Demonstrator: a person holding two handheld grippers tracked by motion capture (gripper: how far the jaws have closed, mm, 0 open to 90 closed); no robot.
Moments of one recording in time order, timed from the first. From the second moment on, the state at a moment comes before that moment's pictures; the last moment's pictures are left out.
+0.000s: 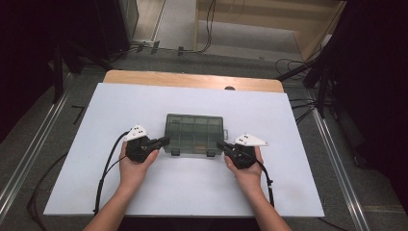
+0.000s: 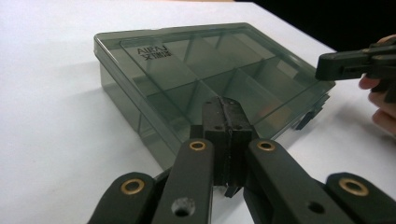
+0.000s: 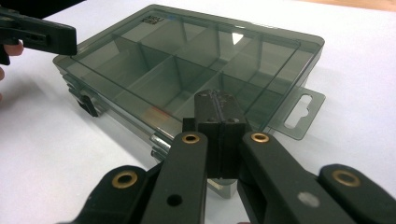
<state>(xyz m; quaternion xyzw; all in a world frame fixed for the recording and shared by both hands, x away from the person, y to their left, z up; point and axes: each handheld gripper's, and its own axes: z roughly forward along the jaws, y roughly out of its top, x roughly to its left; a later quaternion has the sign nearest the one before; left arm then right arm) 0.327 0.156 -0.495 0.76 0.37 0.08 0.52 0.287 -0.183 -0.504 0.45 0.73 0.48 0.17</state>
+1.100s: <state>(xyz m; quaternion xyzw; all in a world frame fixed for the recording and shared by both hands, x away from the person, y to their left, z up) 0.312 0.166 -0.480 0.75 0.31 0.05 0.59 0.277 -0.187 -0.490 0.42 0.72 0.53 0.17</state>
